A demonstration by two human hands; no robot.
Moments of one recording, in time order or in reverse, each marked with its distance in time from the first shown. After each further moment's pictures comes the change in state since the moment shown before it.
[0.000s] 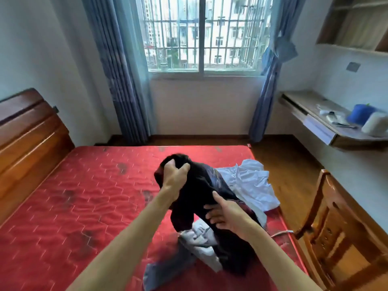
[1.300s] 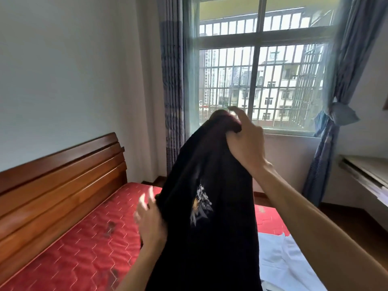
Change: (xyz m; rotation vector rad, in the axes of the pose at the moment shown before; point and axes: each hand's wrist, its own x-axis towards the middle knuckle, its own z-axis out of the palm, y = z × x) left_hand 0.010 -0.004 -0.140 0.811 0.628 0.188; right_hand -0.063 -0.293 0.070 -0.534 0.532 -1.435
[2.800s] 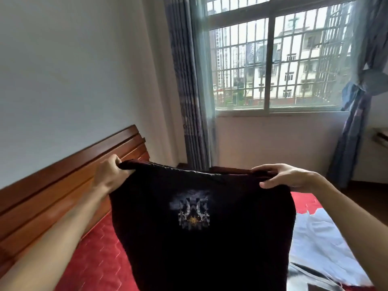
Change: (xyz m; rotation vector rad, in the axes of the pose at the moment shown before) left_hand 0.101 -0.048 -0.204 0.076 -0.107 0.057; right_hand -0.082 0.122 -0.034 0.454 -1.048 0.705
